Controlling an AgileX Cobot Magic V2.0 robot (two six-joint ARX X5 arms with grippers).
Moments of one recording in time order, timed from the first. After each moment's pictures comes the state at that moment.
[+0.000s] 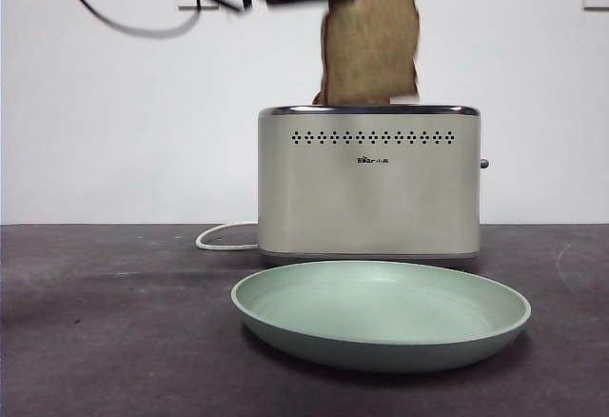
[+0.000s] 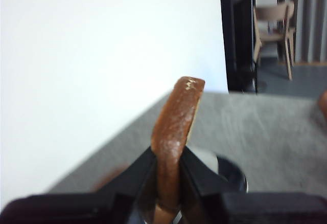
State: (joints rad) left arm -0.54 1.67 1.34 0.32 0.38 0.20; right arm 0.22 0.78 1.04 -1.09 -0.42 -0.08
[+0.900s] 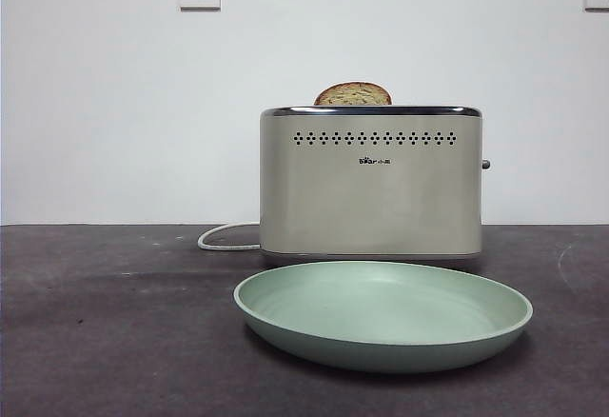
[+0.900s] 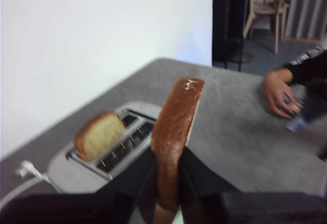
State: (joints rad) left arm -0.55 1.08 1.34 -0.50 0.35 0.18; right arm 0.22 0.84 1.04 -1.05 -0.42 -0.08
